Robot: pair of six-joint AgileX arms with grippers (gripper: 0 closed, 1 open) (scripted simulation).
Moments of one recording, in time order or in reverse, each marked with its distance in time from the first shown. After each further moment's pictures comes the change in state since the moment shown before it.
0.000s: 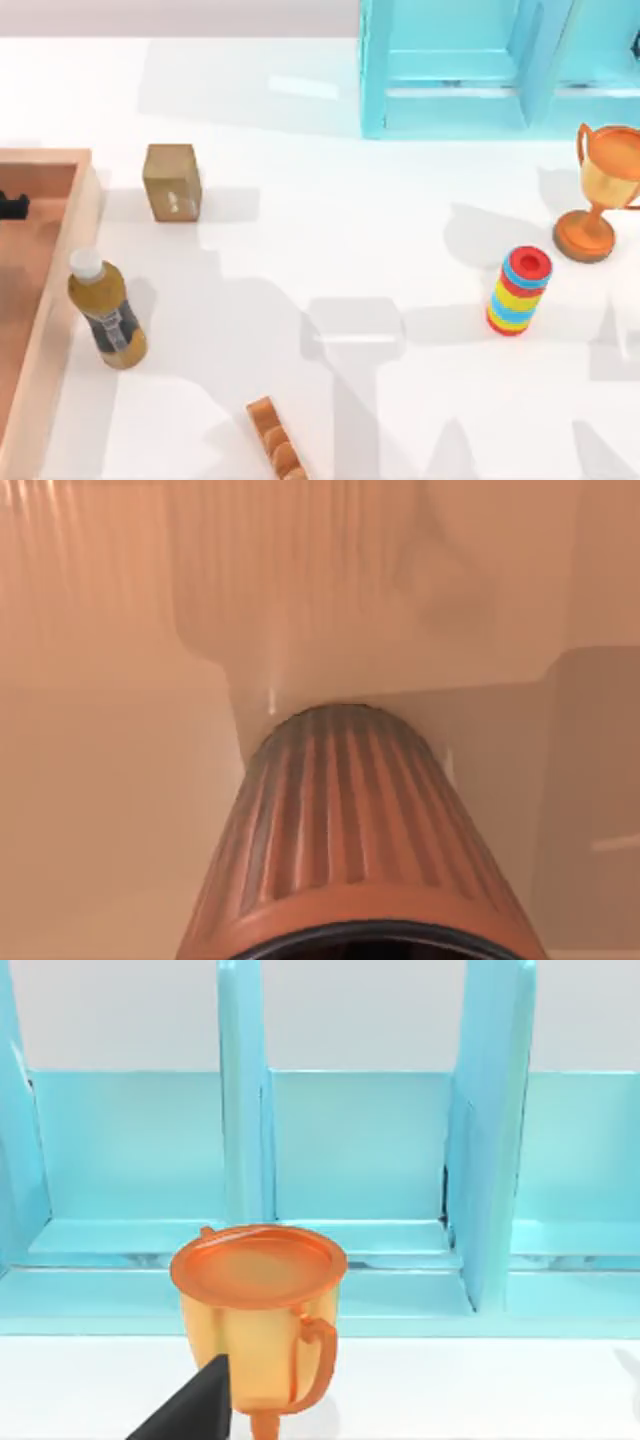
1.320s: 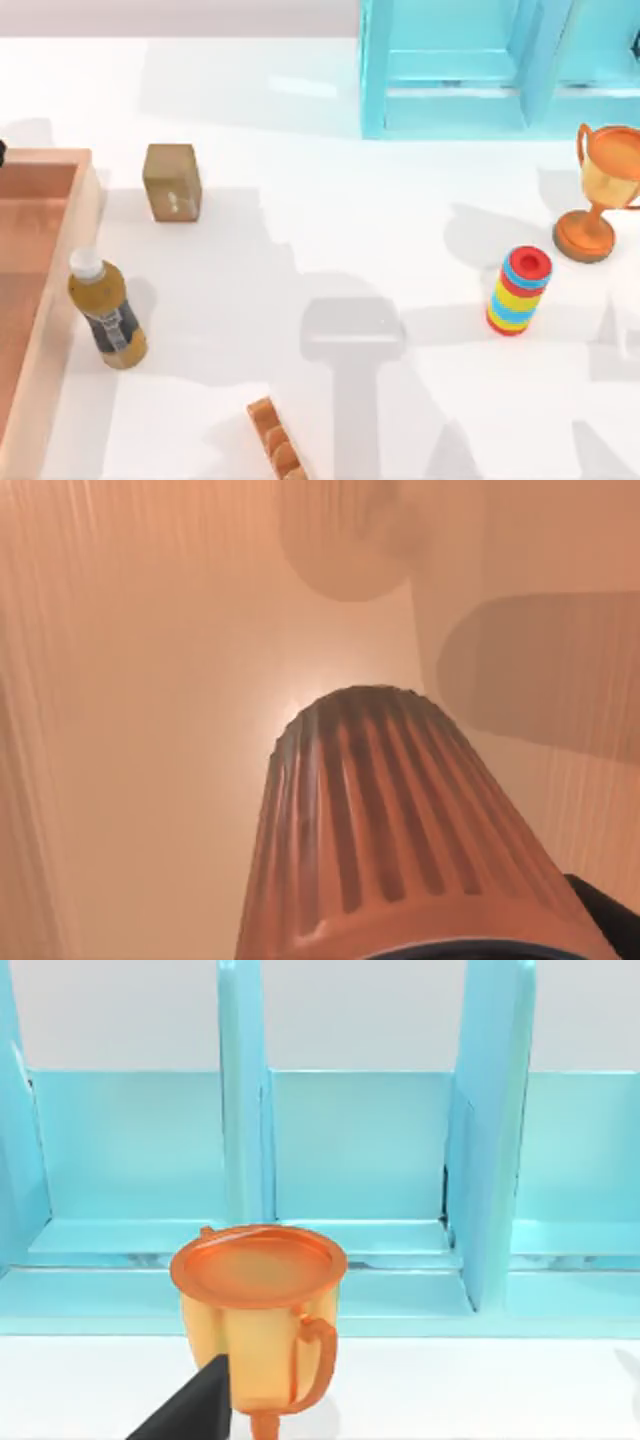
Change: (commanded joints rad) left arm -0.016 -0.035 0.230 -0.276 -0.003 0.010; right arm 0.000 0.000 0.000 0.000 0.000 0.000
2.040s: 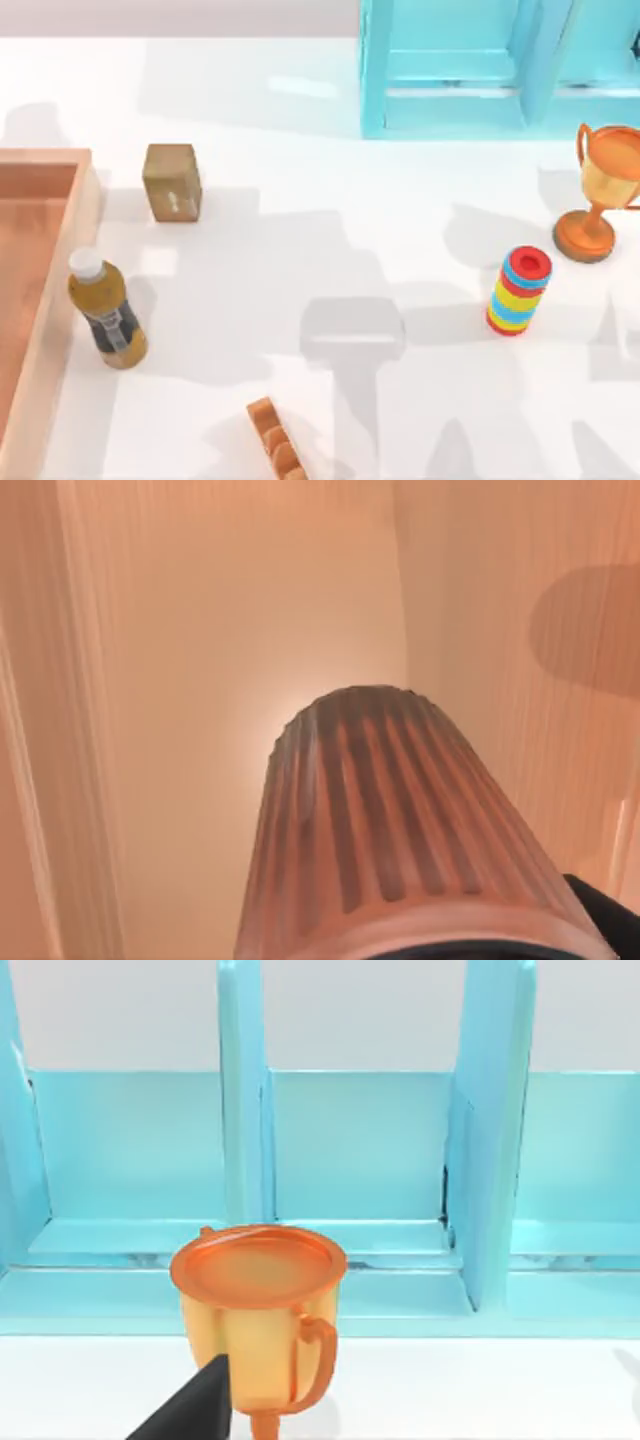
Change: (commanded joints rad) left arm 0.005 -0.007 0.223 -0.223 0.002 -0.015; right arm 0.000 0.000 0.000 0.000 0.000 0.000
